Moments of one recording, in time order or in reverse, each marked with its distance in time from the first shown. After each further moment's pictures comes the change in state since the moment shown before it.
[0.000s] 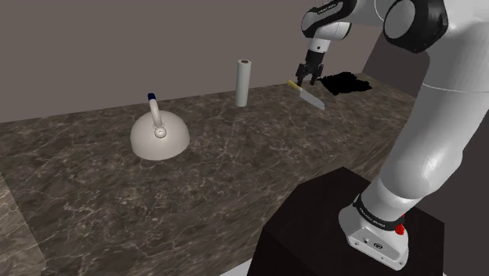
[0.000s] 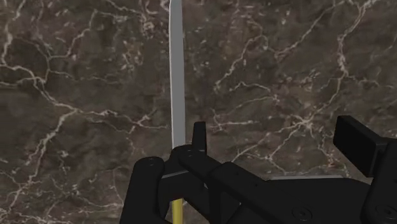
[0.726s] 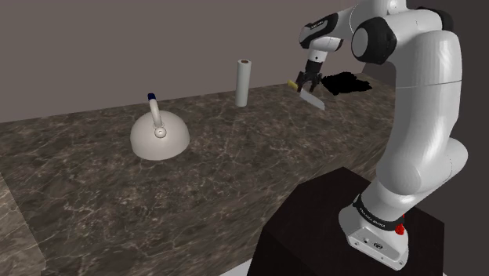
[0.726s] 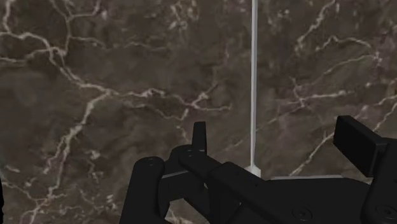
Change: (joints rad) arm -0.120 0.283 0.003 0.242 0.114 -0.017 -0.057
